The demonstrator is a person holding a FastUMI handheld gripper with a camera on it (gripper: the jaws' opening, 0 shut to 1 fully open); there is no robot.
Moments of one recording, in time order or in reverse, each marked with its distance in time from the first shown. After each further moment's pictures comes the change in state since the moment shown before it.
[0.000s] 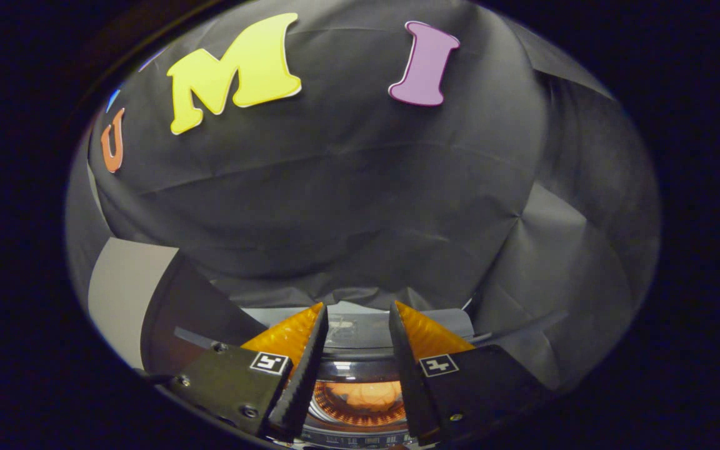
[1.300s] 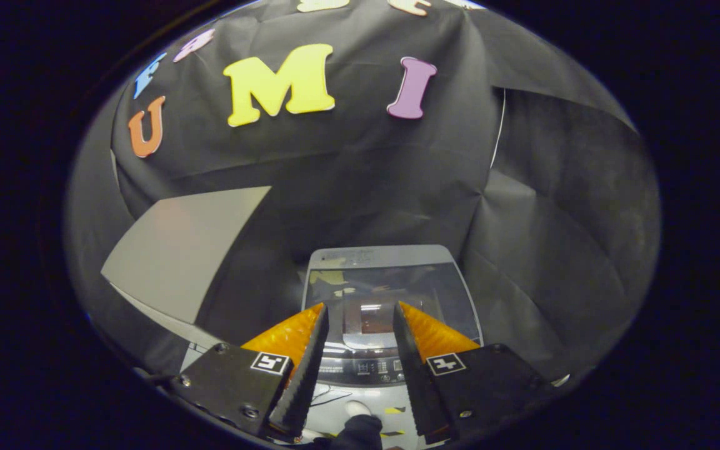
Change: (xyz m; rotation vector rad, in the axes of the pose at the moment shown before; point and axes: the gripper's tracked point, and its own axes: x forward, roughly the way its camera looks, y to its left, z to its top) arm -0.153 0.071 -0.101 0.012 -0.082 -0.049
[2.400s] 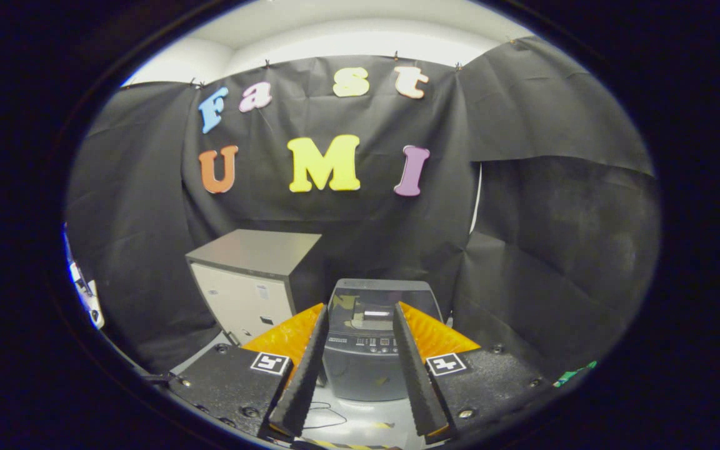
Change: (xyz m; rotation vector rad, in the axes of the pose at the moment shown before) arm -0.279 -0.061 -0.084 -0.080 -0.386 0.137
